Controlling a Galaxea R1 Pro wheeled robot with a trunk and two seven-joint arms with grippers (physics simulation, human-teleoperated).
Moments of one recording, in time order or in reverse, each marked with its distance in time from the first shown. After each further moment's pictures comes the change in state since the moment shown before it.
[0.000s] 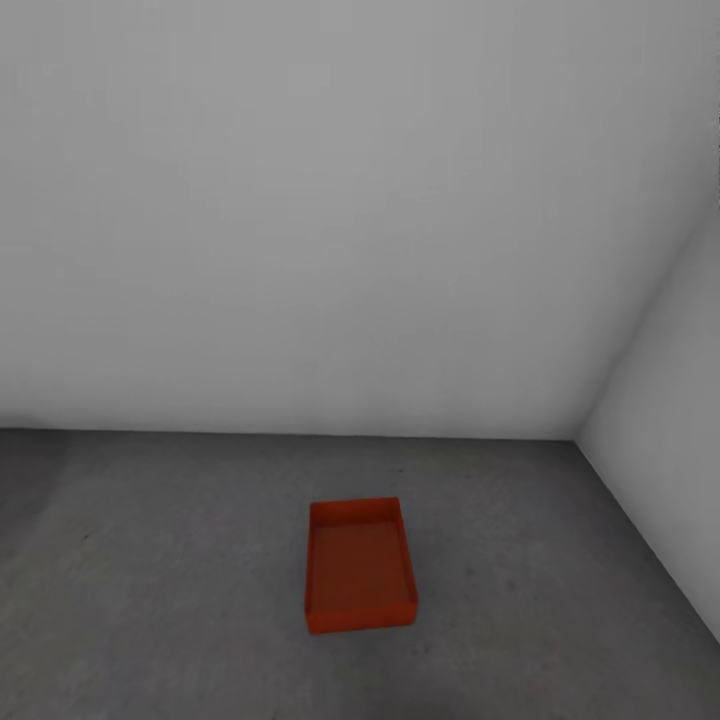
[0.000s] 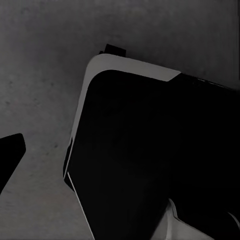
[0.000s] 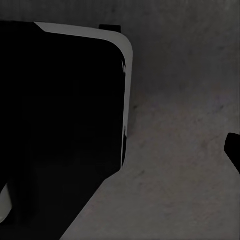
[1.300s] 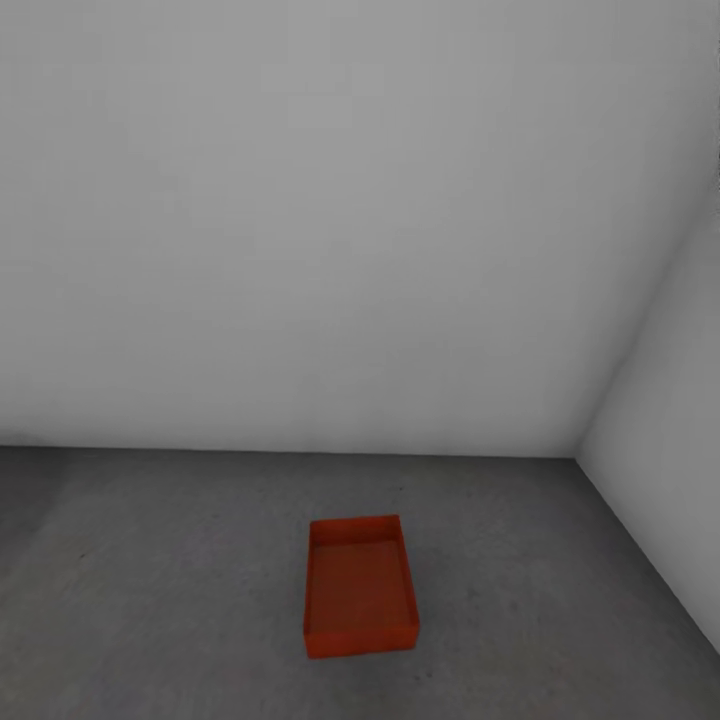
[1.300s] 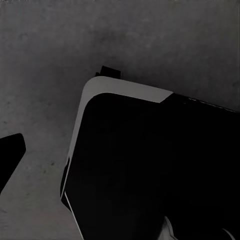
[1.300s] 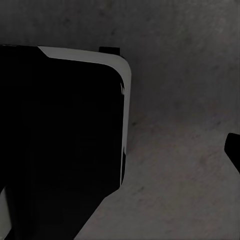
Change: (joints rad) left arm 0.000 0.003 0.000 0.000 -0.008 -0.007 -0.004; right arm 0.000 0.000 0.000 0.000 0.000 0.000 0.000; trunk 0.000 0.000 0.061
